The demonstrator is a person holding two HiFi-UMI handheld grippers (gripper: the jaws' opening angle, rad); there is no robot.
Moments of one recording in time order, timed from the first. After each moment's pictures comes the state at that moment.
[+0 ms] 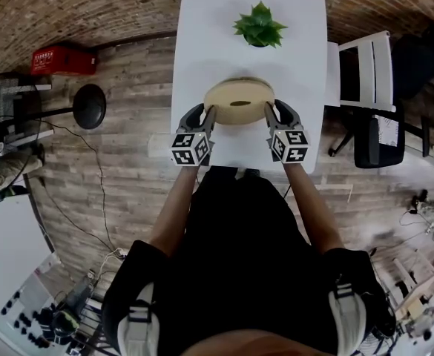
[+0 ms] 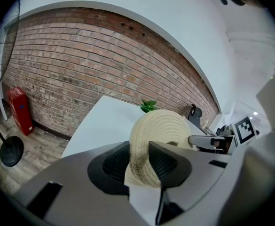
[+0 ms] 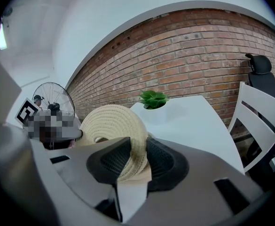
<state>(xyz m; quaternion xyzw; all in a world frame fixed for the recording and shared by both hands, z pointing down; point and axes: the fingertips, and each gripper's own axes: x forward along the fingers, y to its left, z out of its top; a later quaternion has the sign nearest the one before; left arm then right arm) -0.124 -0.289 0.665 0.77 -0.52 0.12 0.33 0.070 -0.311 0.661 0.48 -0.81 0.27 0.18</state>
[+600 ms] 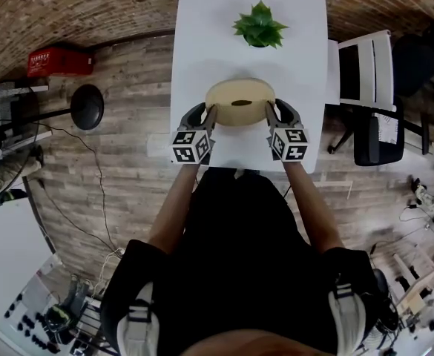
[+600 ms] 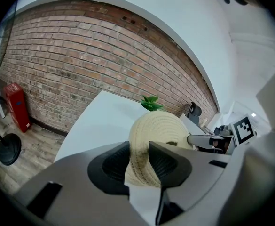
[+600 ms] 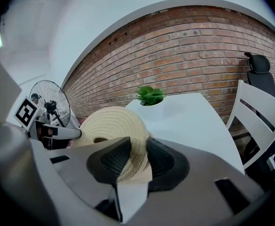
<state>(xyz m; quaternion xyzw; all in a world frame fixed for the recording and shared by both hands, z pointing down) -0.122 -0.299 0.681 0.77 -0.51 0.13 0.35 0.071 -0.320 0.675 0.49 -0.80 0.28 0.20</state>
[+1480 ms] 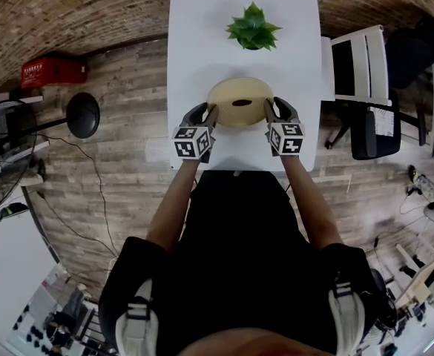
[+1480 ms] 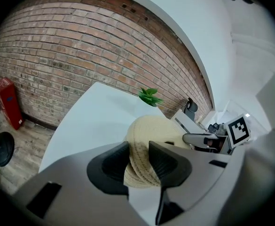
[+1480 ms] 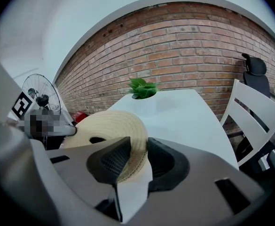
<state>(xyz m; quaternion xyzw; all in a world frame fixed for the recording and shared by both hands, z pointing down) -0.108 -0.315 0.704 0.79 -0.46 0.15 0.38 0.085 -0.334 0.700 0.52 -0.77 0.28 0.23</state>
